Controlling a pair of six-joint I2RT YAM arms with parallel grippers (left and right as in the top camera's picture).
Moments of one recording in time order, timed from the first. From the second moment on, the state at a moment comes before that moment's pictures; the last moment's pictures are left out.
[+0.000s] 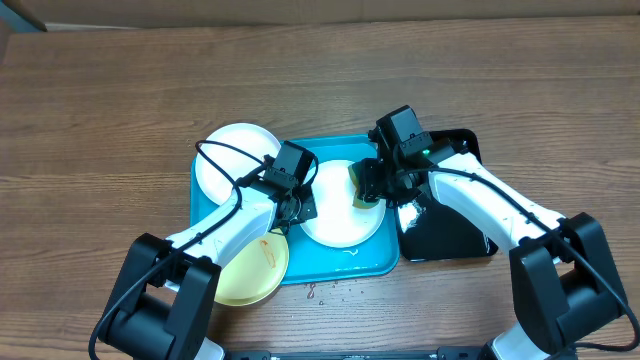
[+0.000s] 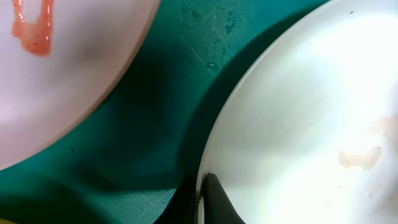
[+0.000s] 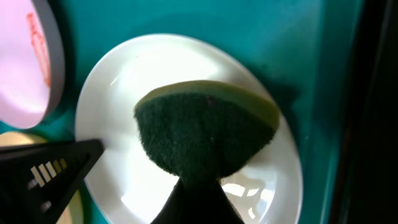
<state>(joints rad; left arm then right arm) -0.45 1.71 0.91 -0.50 0.00 -0.65 0.47 1.78 1.15 -0.57 -0.30 0.47</state>
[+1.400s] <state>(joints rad) -0.45 1.71 0.91 -0.50 0.00 -0.65 0.29 1.62 1.20 -0.60 -0.48 0.43</state>
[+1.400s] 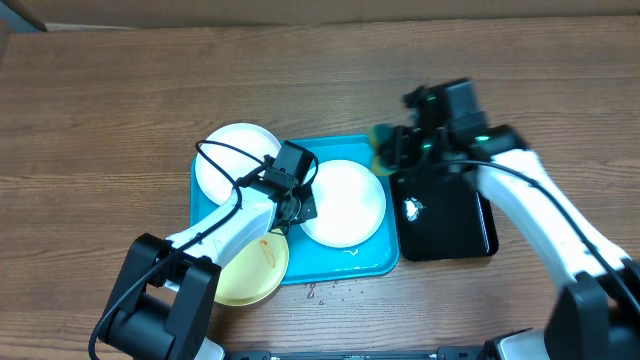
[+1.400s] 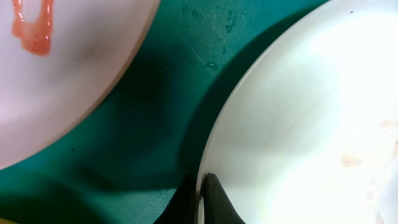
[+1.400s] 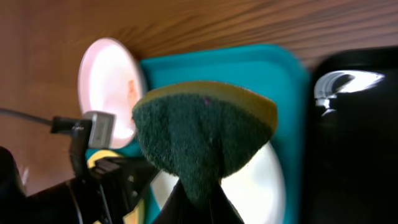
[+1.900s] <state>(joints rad) -0.45 1.71 0.92 -0.52 0.00 -0.65 0.19 1.61 0.94 -0.65 0.02 0.38</state>
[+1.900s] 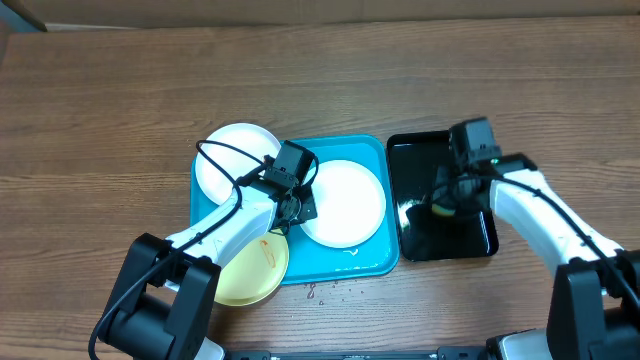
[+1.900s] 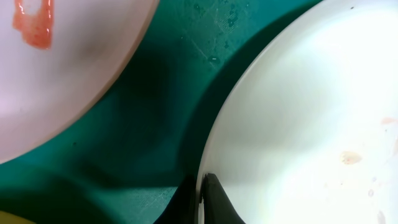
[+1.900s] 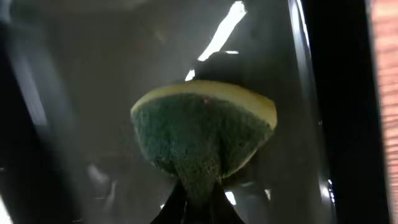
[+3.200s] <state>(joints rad) -0.36 1.69 1.09 -0.79 0.08 -0.54 0.14 1.61 1.20 -0.95 0.00 0.38</state>
